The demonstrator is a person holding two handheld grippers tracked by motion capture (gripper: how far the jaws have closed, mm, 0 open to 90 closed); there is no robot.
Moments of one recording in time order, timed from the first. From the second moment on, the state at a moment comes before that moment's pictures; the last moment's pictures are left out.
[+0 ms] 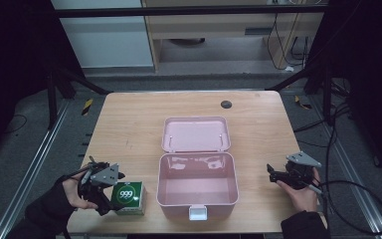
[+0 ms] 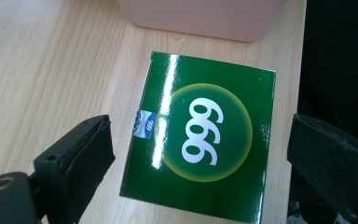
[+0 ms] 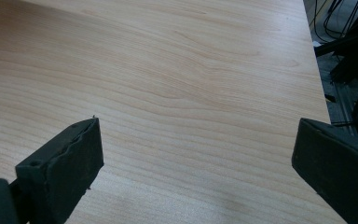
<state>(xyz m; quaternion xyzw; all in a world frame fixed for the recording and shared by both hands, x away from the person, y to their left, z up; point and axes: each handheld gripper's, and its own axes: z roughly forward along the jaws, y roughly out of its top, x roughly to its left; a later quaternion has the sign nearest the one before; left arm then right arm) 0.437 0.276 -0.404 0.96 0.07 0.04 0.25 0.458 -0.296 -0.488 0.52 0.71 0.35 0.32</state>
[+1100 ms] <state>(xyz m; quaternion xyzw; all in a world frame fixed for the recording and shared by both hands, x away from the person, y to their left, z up) 0.448 0.255 -0.439 0.97 0.04 0.01 0.23 0.460 -0.294 -0.491 0.52 0.72 0.33 0.31</state>
